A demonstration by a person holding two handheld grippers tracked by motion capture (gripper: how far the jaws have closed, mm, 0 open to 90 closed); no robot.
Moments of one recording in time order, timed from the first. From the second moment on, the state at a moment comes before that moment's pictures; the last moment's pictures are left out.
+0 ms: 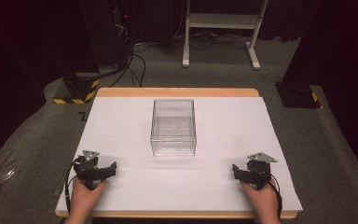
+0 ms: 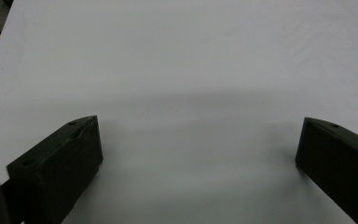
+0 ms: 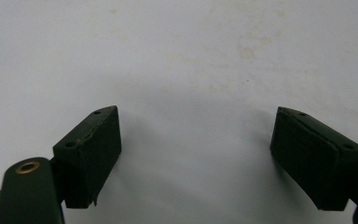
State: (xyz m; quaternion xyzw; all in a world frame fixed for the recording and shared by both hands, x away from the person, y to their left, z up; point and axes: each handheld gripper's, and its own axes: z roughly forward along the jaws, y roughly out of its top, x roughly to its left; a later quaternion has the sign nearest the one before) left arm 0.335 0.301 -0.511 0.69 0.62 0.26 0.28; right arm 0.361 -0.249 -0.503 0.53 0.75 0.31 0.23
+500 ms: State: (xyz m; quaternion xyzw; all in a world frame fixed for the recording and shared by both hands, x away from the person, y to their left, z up) left arm 0.336 0.302 -0.510 0.69 0.62 0.26 0.28; right arm 0.360 -0.249 -0.503 0.53 0.75 0.31 0.23
